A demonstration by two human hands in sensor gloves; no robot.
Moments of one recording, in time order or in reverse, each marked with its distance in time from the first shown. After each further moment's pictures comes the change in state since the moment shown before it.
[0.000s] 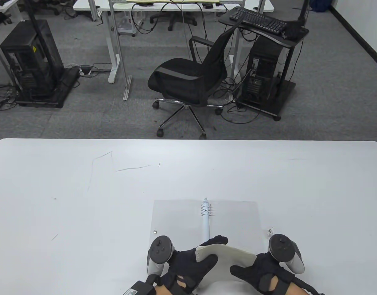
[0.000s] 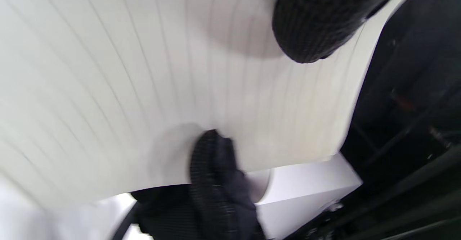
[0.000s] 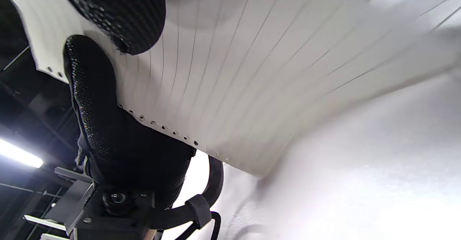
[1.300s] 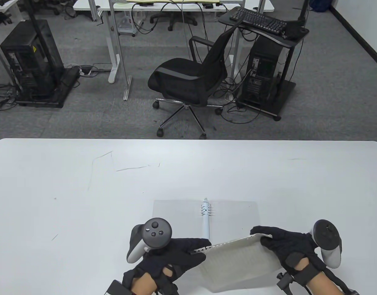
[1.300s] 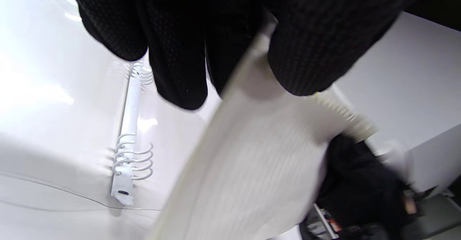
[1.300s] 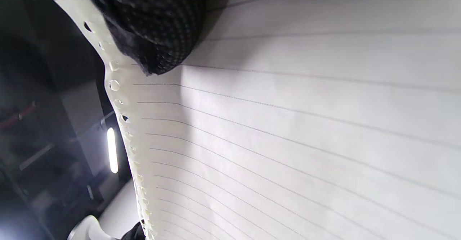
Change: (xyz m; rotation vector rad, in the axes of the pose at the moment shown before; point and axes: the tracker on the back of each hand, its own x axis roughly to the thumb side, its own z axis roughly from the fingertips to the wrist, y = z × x) left_hand 0.087 0.043 0.001 -0.097 0.325 -0.581; right_hand 0.032 -0.087 0.048 -0.418 -0.045 -0.104
